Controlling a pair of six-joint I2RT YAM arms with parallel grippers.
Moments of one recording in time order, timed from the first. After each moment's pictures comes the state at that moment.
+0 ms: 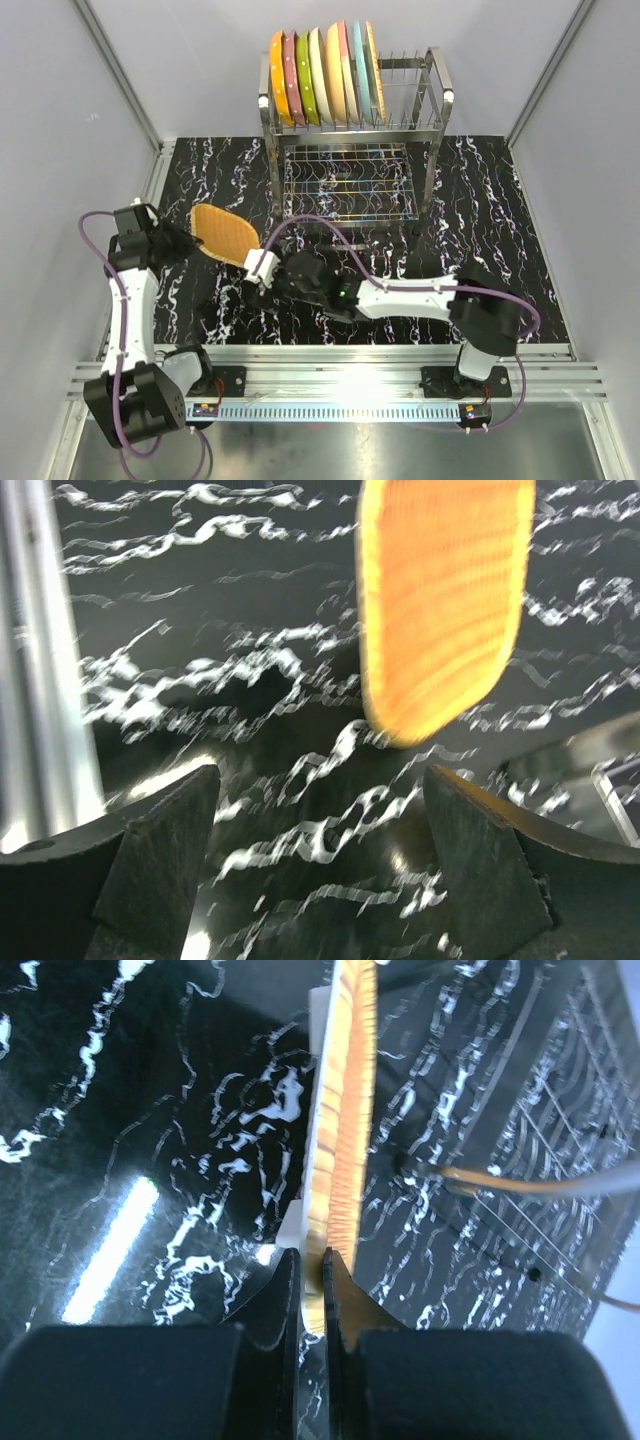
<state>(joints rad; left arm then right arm) 0.29 1.06 0.87 -0.62 0.29 -0.63 1.20 1.68 1.03 0.33 0.03 -0.22</state>
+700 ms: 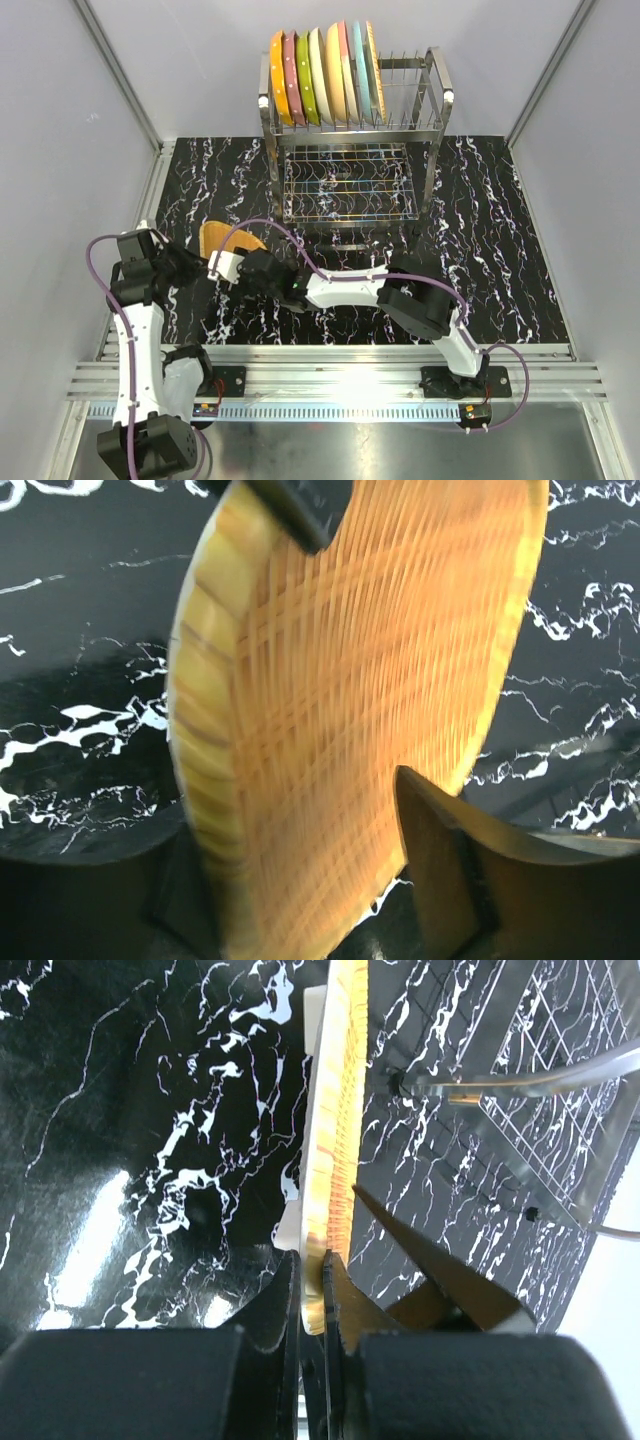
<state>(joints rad) 0.29 0.79 0.74 -0.75 0.37 -0.63 1.20 2.12 1.45 0.25 0.15 -0.37</state>
